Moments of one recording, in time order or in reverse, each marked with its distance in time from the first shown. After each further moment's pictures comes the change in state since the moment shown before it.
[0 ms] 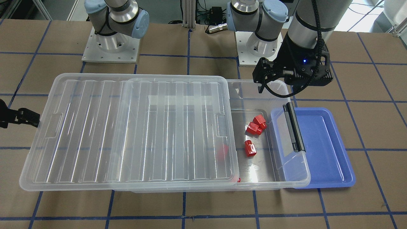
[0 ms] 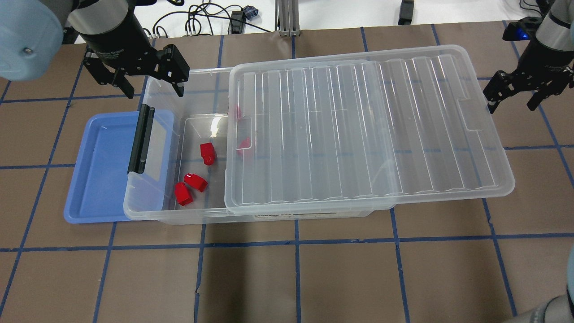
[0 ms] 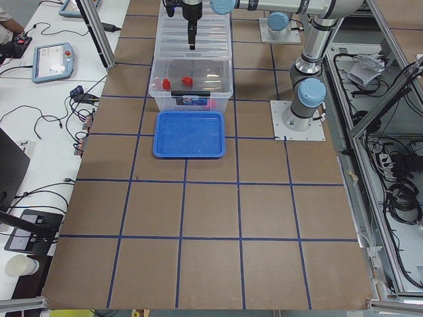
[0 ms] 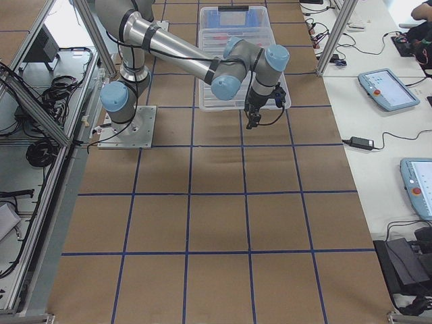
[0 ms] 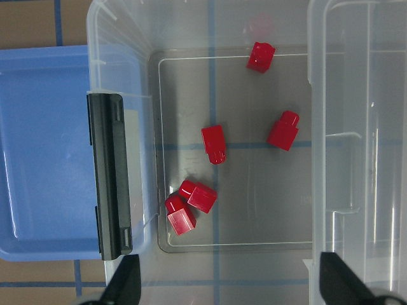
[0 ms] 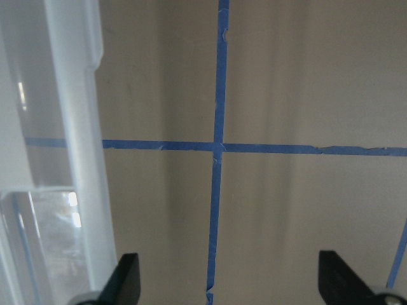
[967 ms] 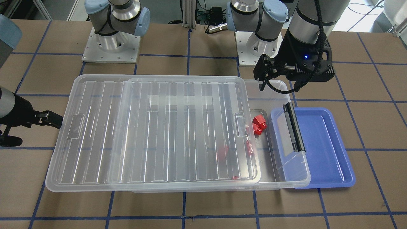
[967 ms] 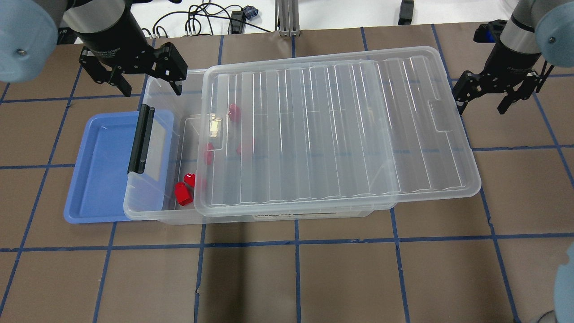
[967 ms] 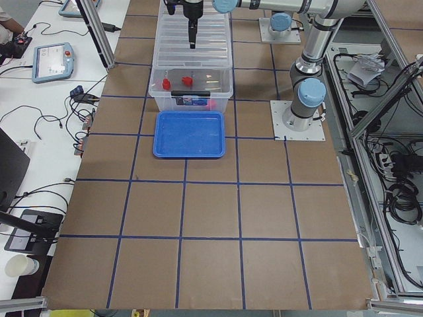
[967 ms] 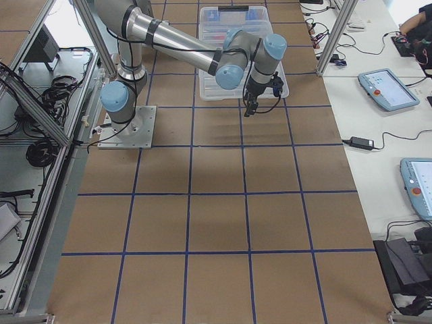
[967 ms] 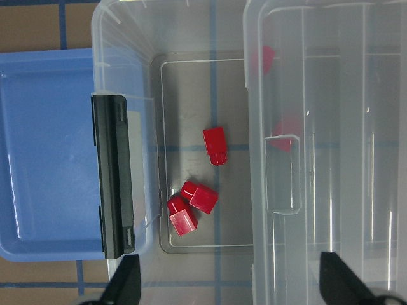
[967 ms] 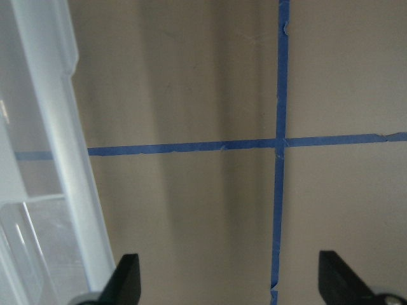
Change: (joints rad) left arm 0.000 0.012 -0.003 0.004 0.005 0.001; right arm 0.097 -0.013 0.023 0.009 0.037 0.177
